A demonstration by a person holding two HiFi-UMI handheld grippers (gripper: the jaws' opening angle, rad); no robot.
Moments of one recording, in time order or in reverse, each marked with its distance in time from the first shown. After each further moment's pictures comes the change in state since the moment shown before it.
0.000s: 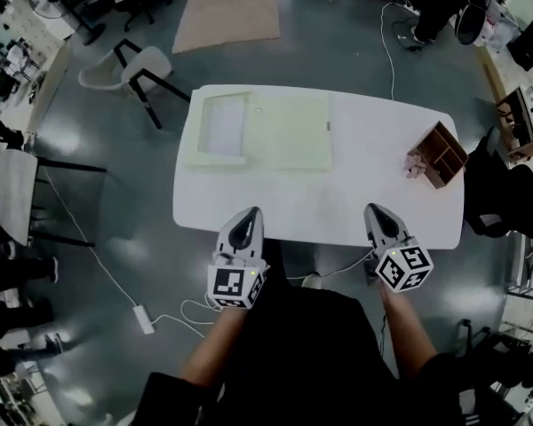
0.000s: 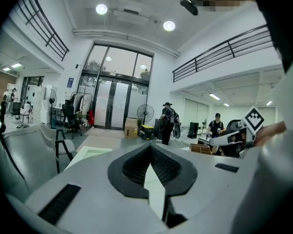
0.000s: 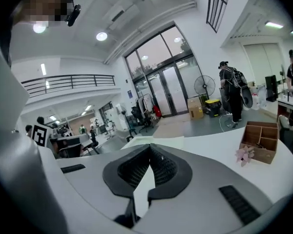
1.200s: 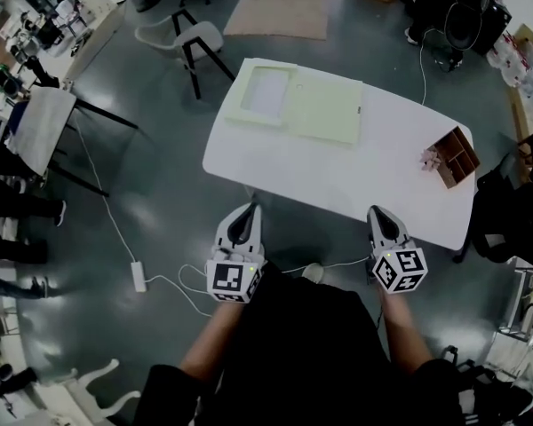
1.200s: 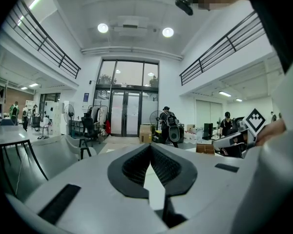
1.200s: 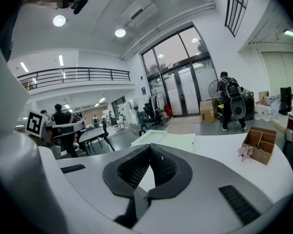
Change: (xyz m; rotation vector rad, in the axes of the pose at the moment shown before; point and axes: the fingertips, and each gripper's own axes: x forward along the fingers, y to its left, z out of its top) left arm -0.165 -0.027 -0.014 0.059 -0.073 0.193; right arm -0.082 0.073 -0.046 -0.141 0.021 0.117
